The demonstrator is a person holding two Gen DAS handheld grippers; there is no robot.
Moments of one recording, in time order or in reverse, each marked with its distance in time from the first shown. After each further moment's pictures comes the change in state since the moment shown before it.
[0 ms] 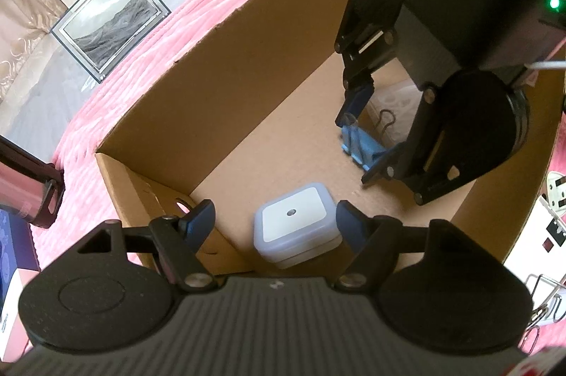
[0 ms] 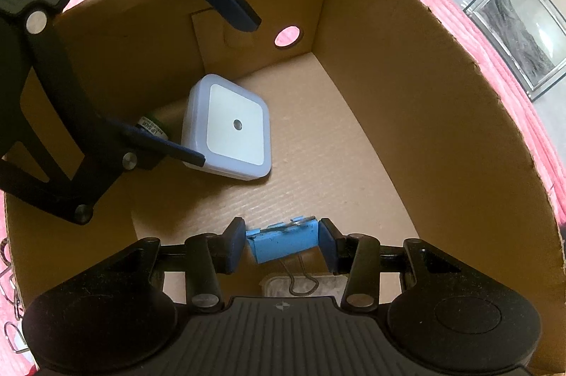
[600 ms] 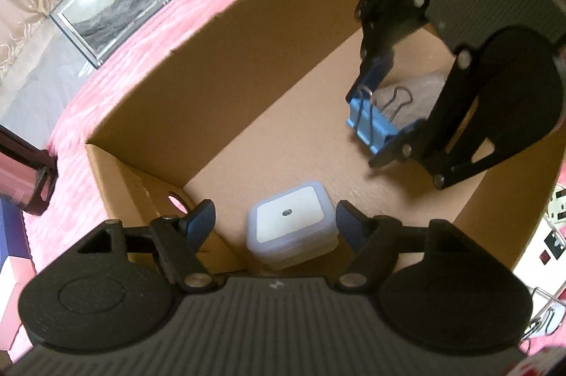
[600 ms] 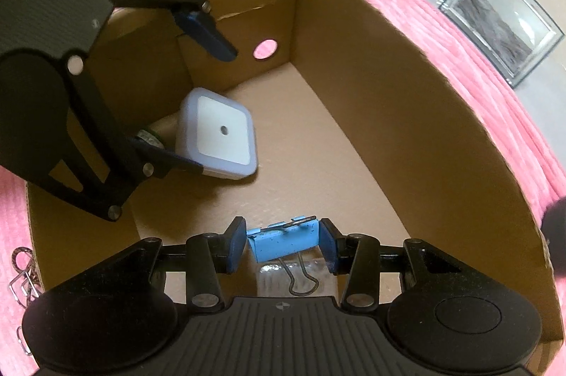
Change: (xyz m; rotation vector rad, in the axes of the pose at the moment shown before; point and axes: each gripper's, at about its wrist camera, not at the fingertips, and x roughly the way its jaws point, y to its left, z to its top) left arm 0.008 0.004 0.004 -0.035 0.032 -0.010; right arm -0.019 -0.011 -0.009 0.054 -0.045 0.008
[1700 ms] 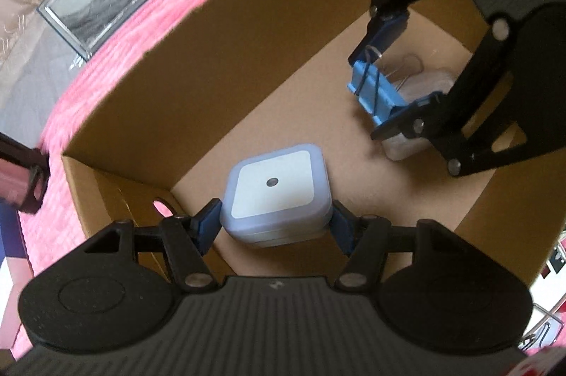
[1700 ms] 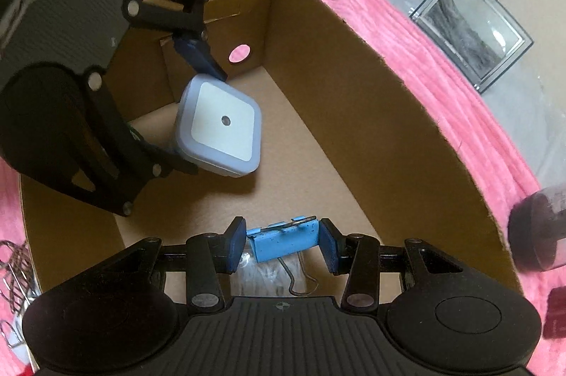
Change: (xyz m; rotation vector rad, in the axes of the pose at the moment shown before) left arm 0.022 -0.008 0.012 -0.006 0.076 -0.009; right arm -0.019 0.001 -0.017 0.034 -0.033 -0.096
